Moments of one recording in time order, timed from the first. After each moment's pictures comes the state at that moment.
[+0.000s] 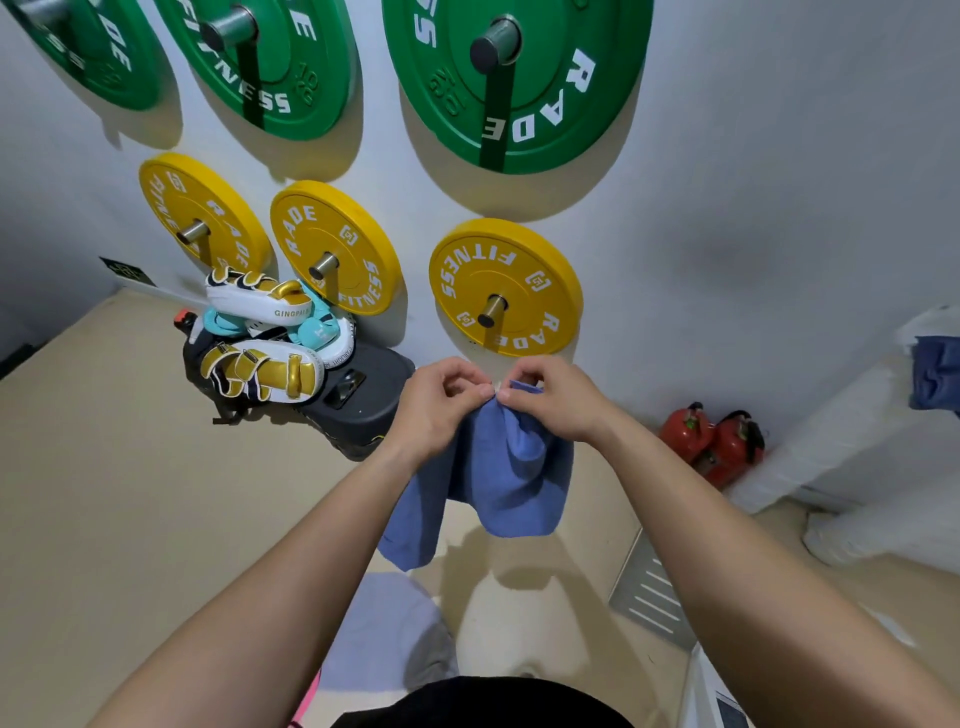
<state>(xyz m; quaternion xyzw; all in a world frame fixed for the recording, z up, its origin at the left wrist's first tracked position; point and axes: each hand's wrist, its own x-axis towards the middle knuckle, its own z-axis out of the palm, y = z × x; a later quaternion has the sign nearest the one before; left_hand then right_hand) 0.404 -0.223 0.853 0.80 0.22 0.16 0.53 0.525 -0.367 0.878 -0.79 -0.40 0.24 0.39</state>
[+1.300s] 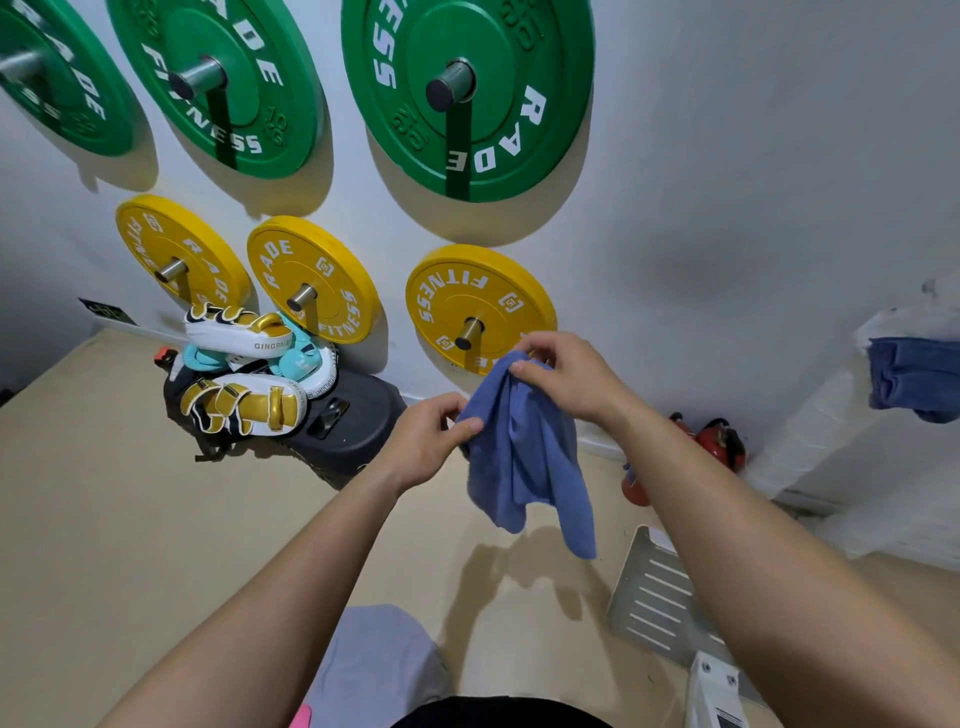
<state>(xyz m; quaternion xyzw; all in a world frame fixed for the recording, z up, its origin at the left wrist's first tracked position) 0.421 -0.236 0.849 0.87 0.19 0.06 0.45 0.571 -0.397 0.908 -0.80 -0.41 0.16 0.41</state>
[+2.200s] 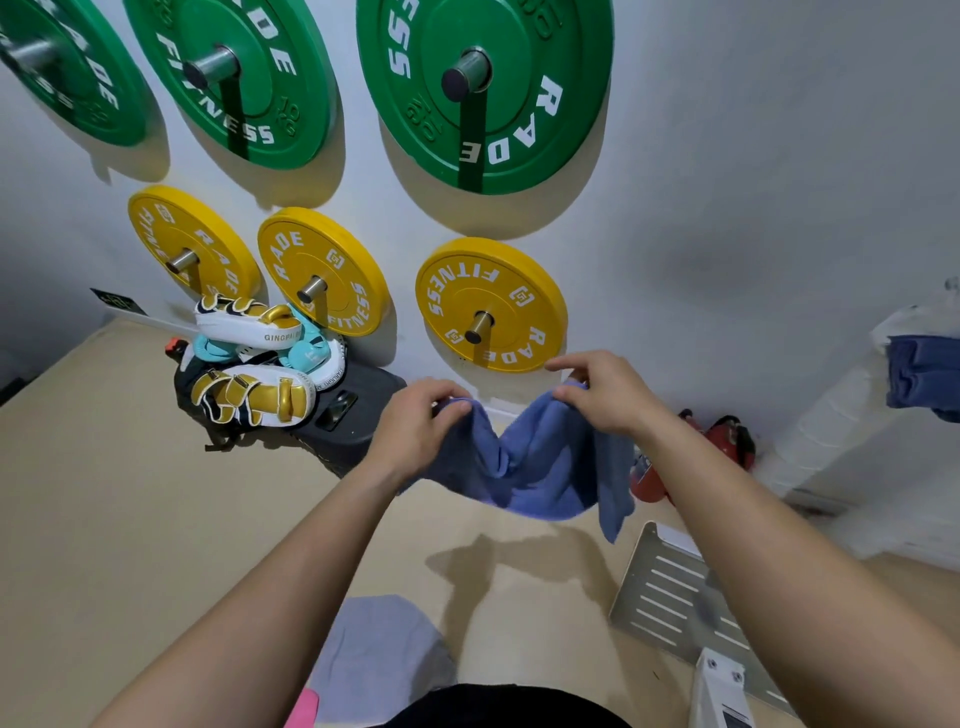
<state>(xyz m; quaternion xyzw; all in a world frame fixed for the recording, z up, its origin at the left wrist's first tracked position) 0.407 -0.222 0.853 0.90 0.20 0.14 0.36 0.581 -0.415 0.873 -0.86 -0.34 0.18 0.33</state>
